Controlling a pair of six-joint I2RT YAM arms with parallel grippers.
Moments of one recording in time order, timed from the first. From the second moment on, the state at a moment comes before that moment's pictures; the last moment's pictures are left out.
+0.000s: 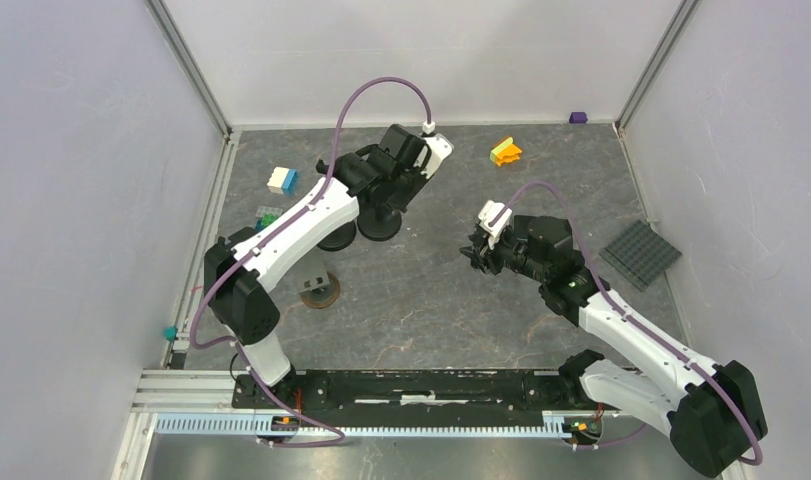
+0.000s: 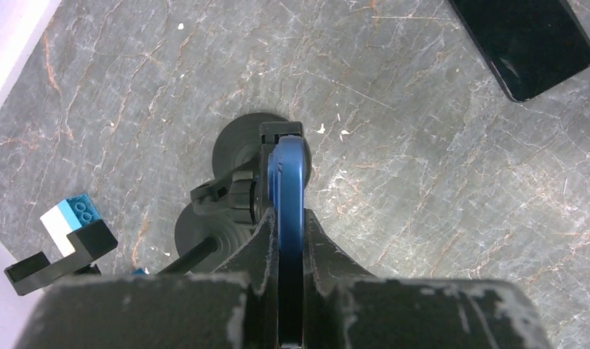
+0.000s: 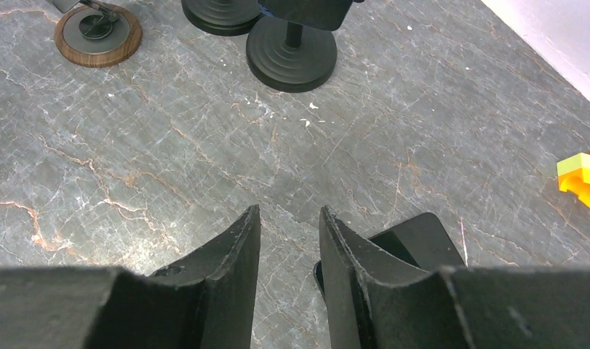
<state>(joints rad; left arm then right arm) -0.72 1.73 1.71 -0.80 -0.18 0.20 0.54 0.98 0.59 0.08 -0.36 -0.27</state>
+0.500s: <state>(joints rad) -0.72 1.73 1.72 -0.82 -0.08 0.21 0.54 1.08 0.62 0.10 -0.38 -0.26</state>
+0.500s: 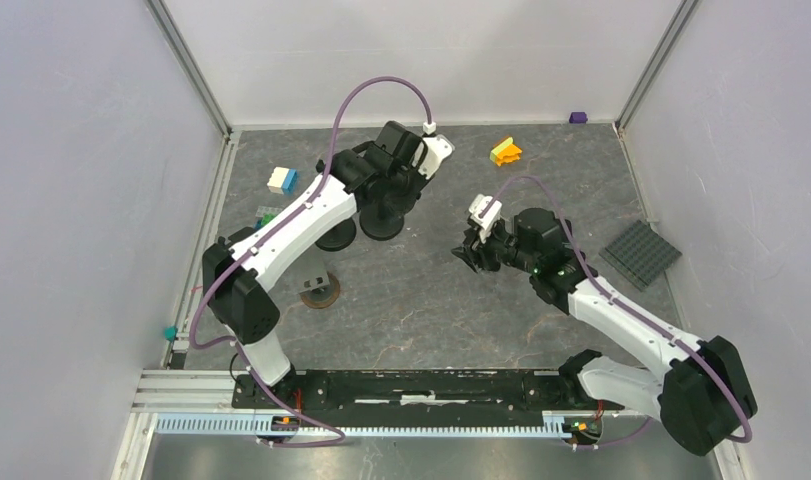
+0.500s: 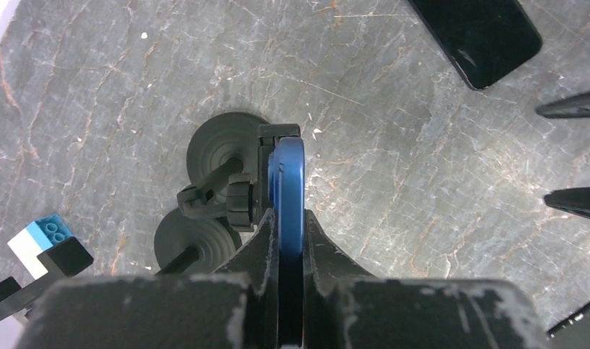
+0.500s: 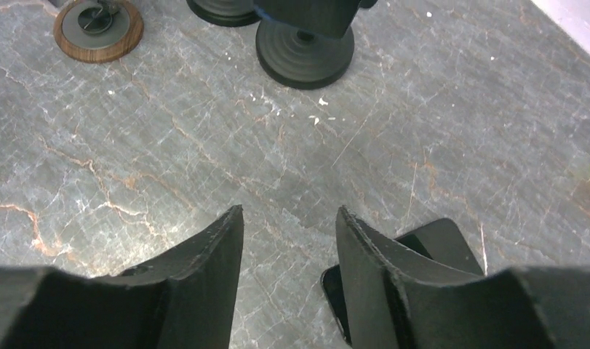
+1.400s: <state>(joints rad) -0.57 1.72 1.73 -0.81 0.37 0.26 0.53 1.20 0.69 0.22 -0.42 -0.21</state>
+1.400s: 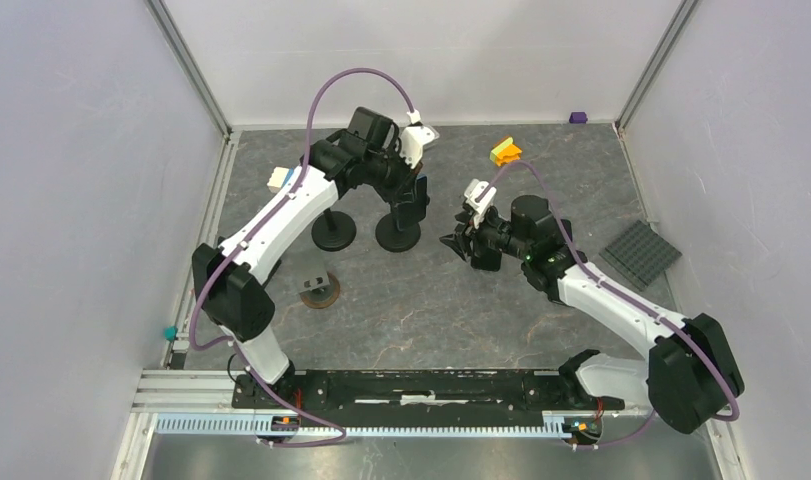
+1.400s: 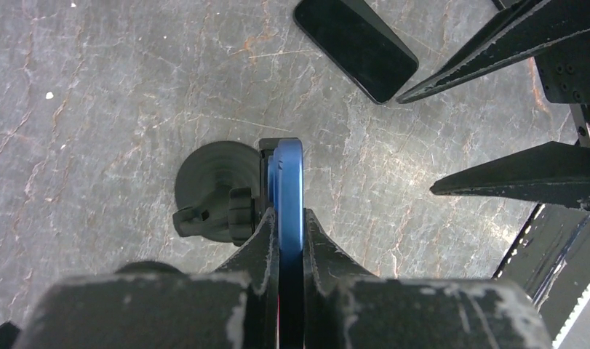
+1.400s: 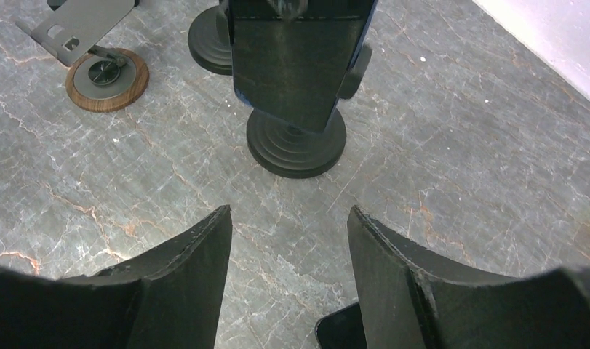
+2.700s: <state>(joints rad) -0.57 1.66 1.68 -0.70 0.39 0.29 0.52 1.26 0.74 0.23 -0.44 -0.20</state>
